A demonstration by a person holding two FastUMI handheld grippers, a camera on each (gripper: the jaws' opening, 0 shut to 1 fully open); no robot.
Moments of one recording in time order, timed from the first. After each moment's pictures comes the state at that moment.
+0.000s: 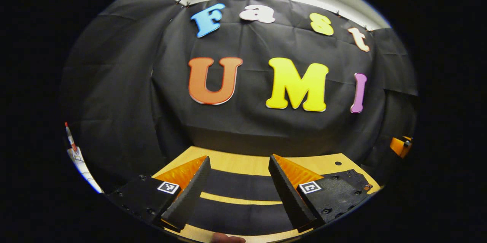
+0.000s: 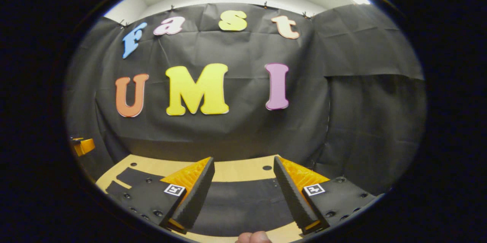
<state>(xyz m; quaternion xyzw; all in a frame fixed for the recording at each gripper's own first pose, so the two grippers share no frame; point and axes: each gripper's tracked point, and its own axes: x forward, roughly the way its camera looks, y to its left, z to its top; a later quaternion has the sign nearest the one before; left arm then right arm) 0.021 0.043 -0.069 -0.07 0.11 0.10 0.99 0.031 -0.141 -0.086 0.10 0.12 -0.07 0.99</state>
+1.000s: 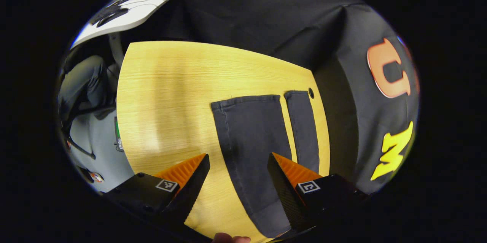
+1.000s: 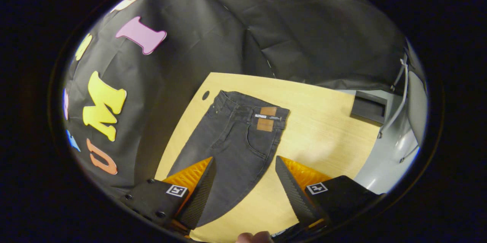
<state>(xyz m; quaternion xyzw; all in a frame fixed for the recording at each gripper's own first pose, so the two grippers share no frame) -0.082 0.154 -0.311 -0.55 0.32 0.35 0.68 -0.021 -0.247 -0.319 0.48 0.38 -0.19 0.77</state>
